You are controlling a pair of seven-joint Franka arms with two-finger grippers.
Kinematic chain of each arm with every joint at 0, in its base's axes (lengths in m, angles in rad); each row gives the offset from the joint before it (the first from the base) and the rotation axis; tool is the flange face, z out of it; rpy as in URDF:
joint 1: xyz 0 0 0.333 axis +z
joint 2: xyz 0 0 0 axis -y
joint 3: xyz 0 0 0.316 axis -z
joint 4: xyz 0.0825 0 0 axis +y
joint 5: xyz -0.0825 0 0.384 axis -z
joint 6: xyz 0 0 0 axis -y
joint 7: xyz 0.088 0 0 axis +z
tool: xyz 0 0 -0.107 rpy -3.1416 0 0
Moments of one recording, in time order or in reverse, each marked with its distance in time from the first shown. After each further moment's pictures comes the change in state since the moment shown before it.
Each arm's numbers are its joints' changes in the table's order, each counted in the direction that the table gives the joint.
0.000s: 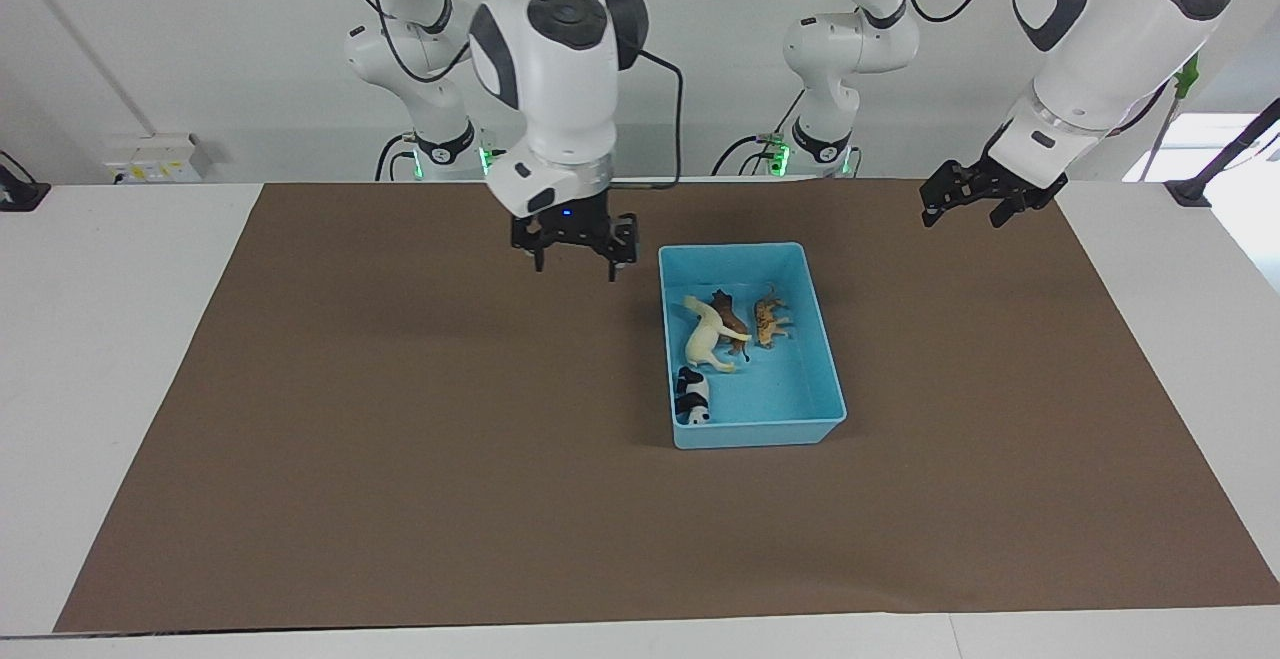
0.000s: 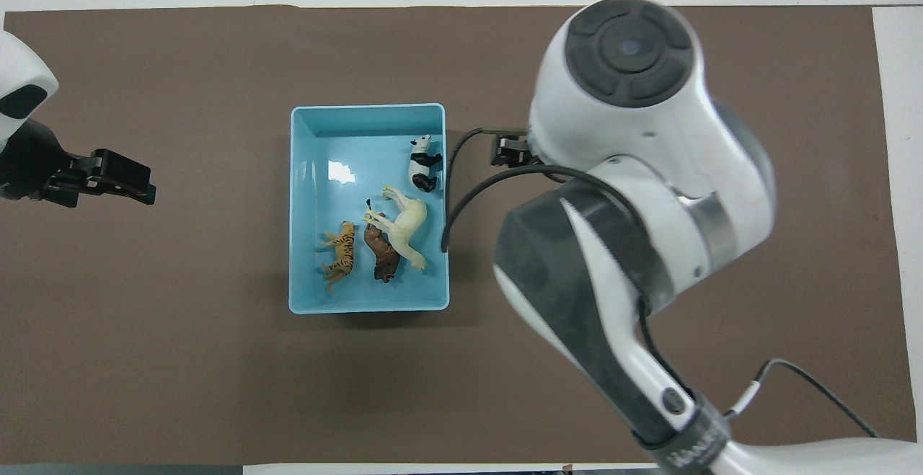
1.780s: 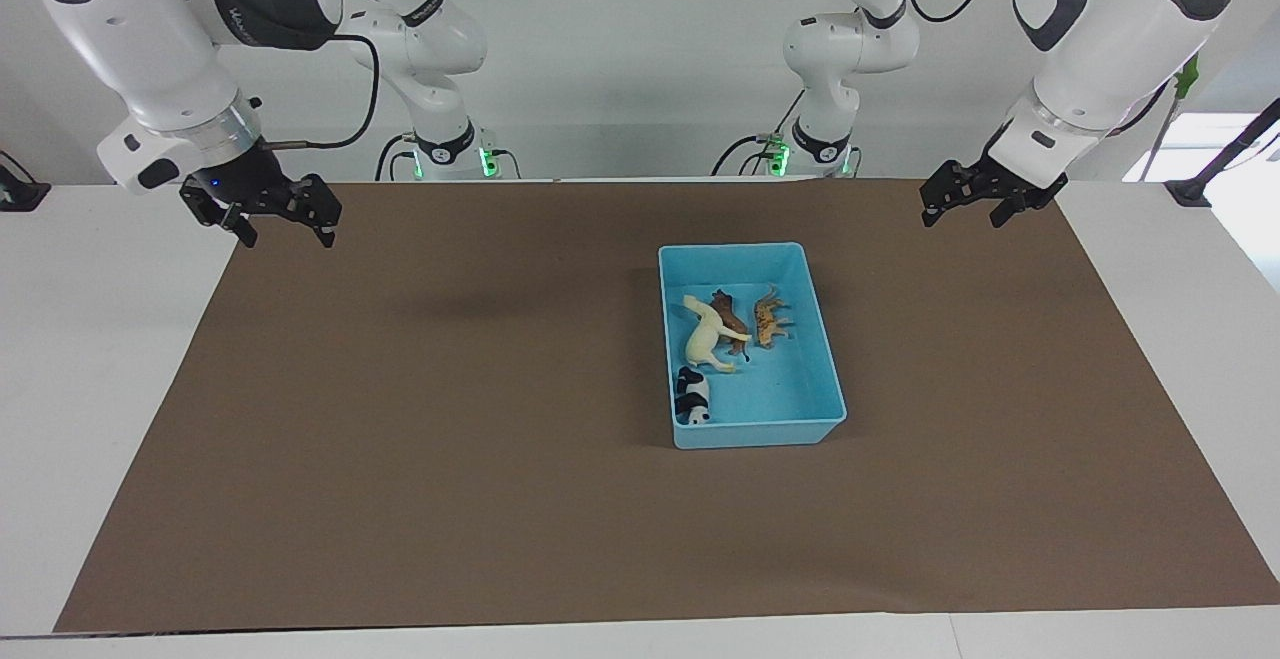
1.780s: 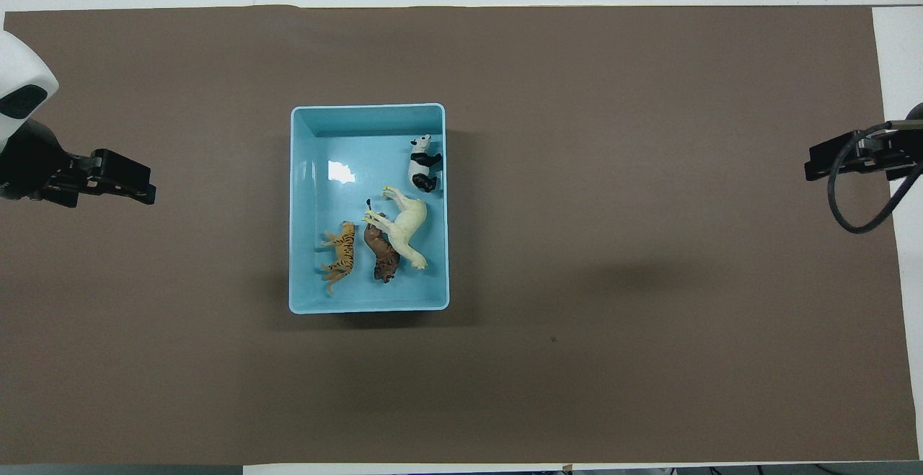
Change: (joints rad) left arm 0.000 0.000 0.000 0.000 0.000 0.000 0.000; right arm -0.485 0.214 -0.006 0.211 -0.053 -0.049 0.591
